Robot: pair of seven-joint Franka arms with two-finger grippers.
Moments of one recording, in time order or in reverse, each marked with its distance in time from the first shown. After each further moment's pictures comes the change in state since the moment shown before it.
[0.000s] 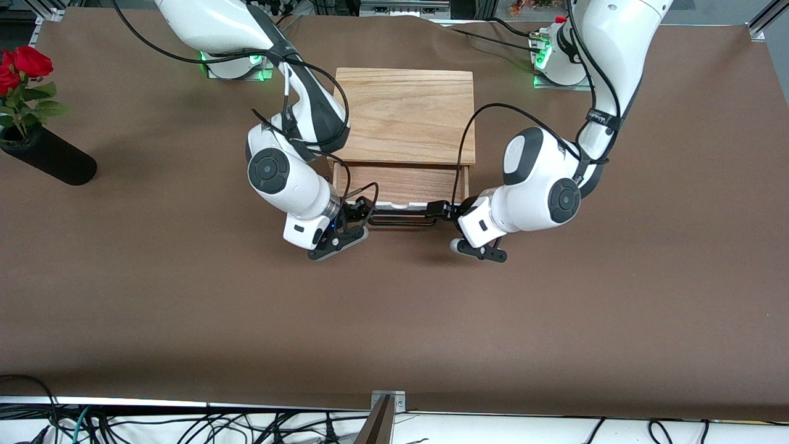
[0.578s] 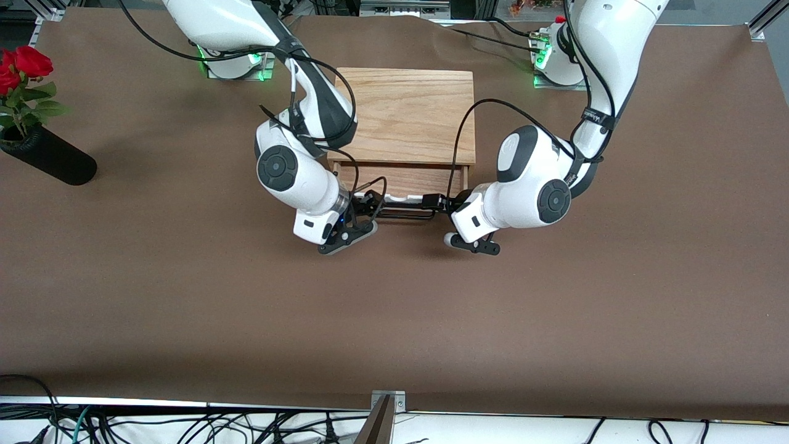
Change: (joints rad) left arm -0.008 0.000 0.000 -0.001 -0.005 -0.084 -0.051; right arm 0.032 0.003 0.000 0.000 0.036 -0.025 0.000
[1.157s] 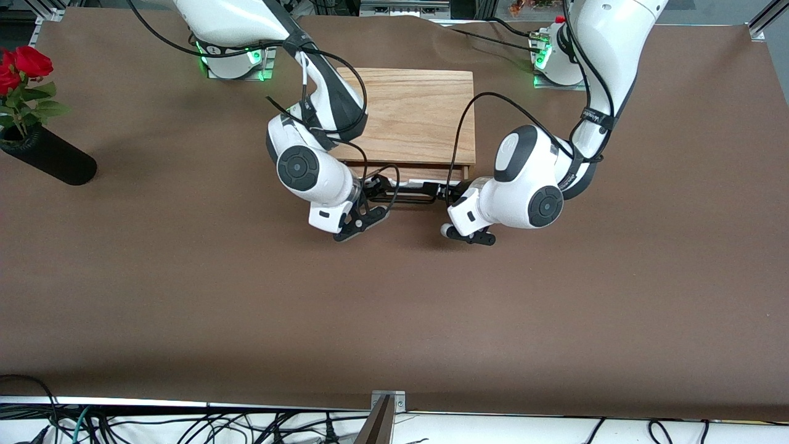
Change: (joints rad) left arm -0.003 0.000 0.000 -0.008 0.000 -0.124 -0.020; right arm 0.030 0.001 0.000 0.006 0.001 -0.146 0.000
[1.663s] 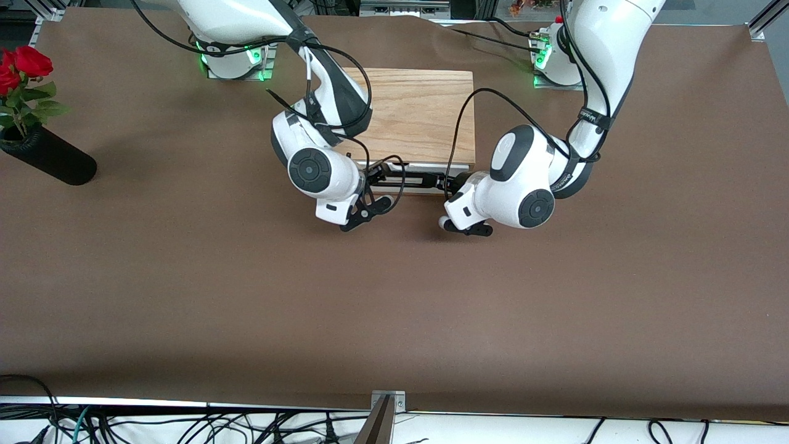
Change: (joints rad) left arm -0.006 0.000 0.000 -0.016 0.000 -0.082 -0.048; right arm 0.010 0.000 0.009 0.011 0.003 -0.141 0.000
